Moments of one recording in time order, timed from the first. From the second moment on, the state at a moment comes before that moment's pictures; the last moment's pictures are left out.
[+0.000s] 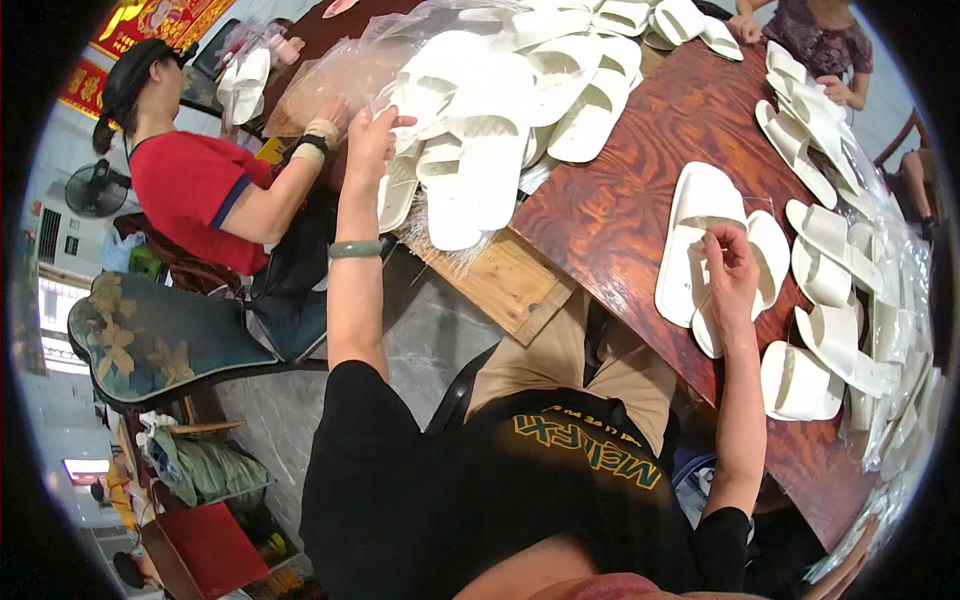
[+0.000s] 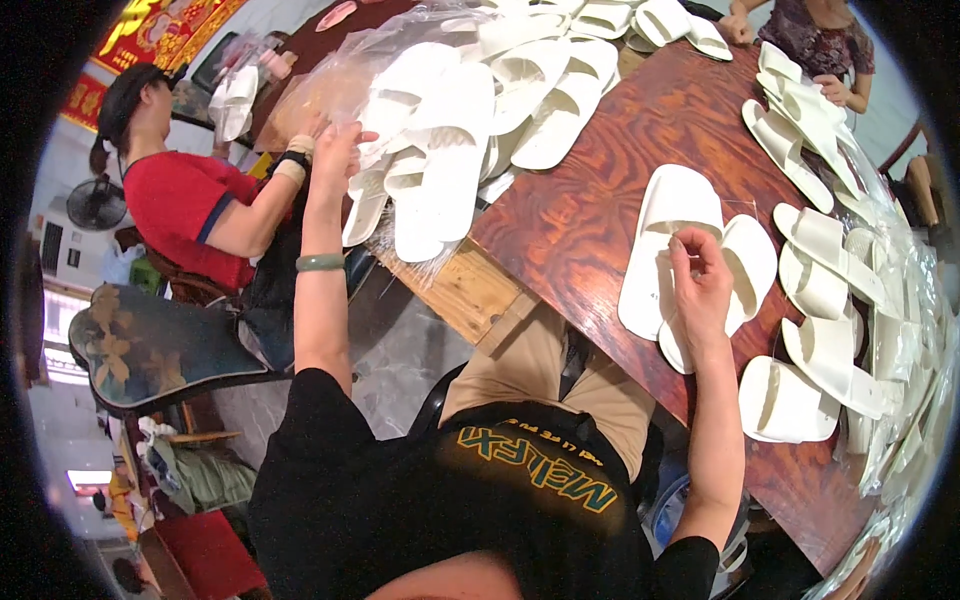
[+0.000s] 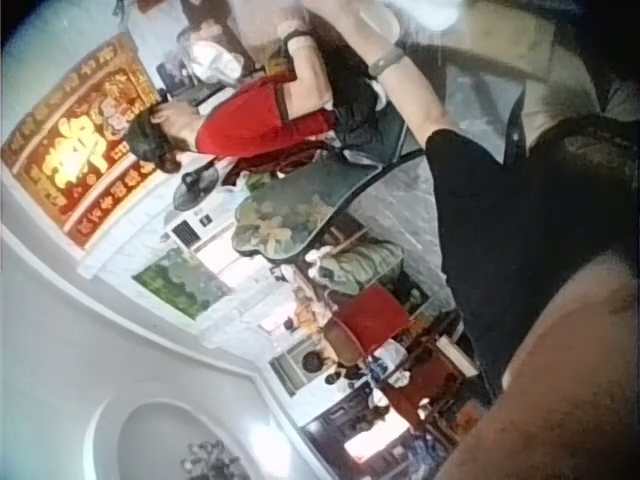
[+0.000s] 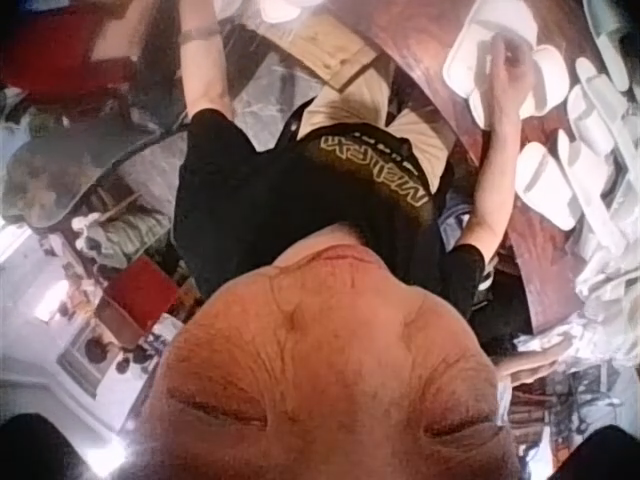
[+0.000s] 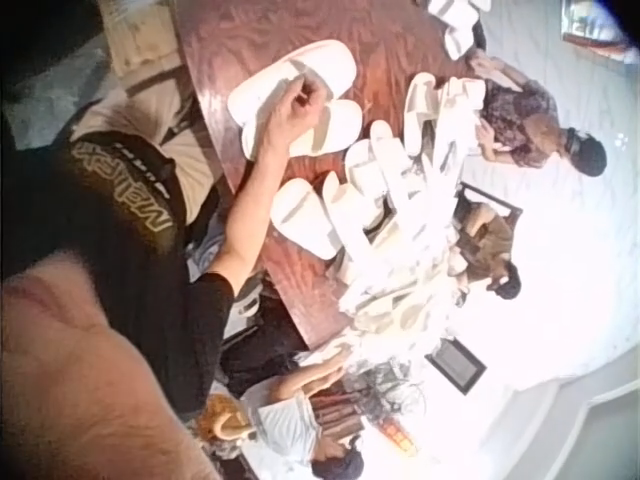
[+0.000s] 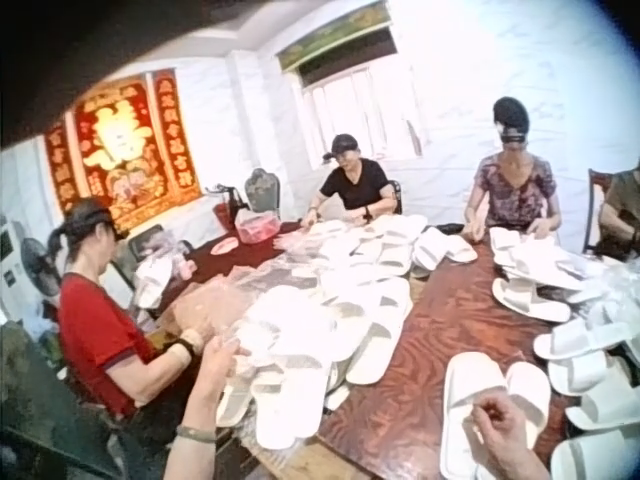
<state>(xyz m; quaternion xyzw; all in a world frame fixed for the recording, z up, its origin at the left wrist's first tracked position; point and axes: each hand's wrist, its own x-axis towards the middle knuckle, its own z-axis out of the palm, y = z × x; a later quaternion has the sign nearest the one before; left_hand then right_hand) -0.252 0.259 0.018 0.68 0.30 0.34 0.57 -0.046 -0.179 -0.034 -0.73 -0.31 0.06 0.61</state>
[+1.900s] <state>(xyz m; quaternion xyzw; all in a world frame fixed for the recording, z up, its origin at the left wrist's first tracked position) -0.361 0.498 -0.063 0.75 0.33 0.50 0.26 -0.053 -0.165 -0.033 -0.74 -0.41 0.07 0.53</state>
